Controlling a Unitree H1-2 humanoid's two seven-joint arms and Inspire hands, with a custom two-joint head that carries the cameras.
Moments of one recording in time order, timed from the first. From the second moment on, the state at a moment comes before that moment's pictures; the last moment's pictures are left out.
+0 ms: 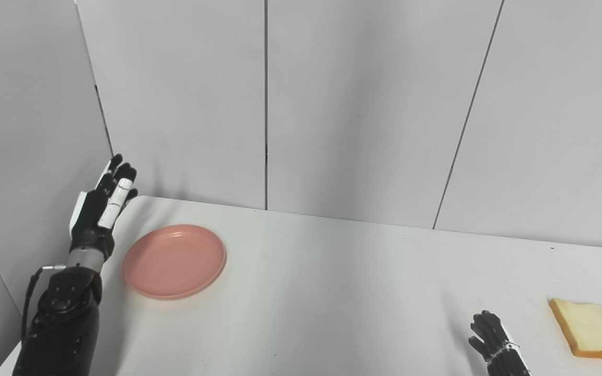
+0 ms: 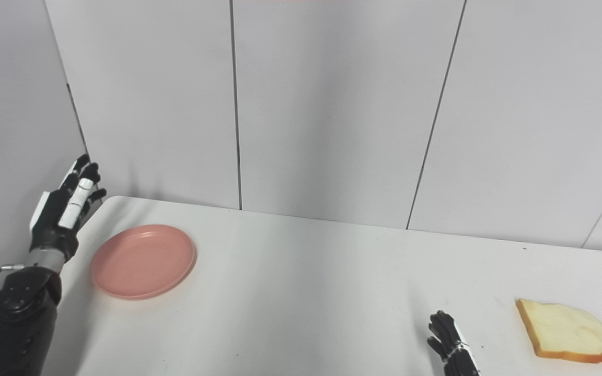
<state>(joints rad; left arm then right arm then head) -0.52 0.39 0.29 0.55 -0.14 -0.11 -0.02 0.10 -0.10 -0.04 -0.08 0.07 -0.38 0.18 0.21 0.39</state>
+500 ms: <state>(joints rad) -0.57 0.40 0.33 0.84 -0.22 -0.24 -0.06 0.10 -0.10 -0.04 -0.08 0.06 -0.38 0.18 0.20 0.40</state>
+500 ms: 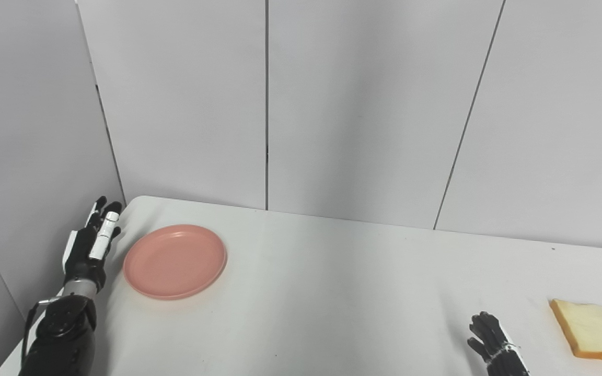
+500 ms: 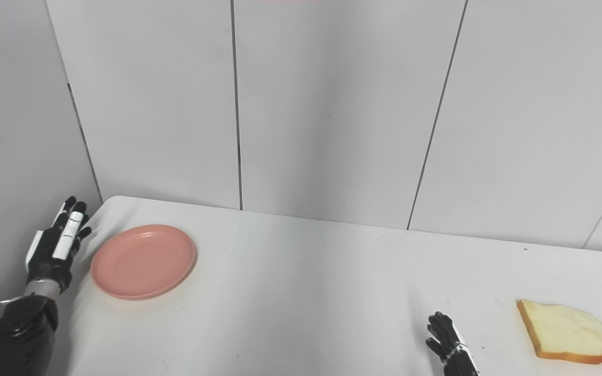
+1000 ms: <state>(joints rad) -0.58 0.36 0.34 0.89 -0.28 -0.25 -0.10 0.10 -0.10 -0.04 -0.08 0.04 -0.38 0.18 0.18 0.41</state>
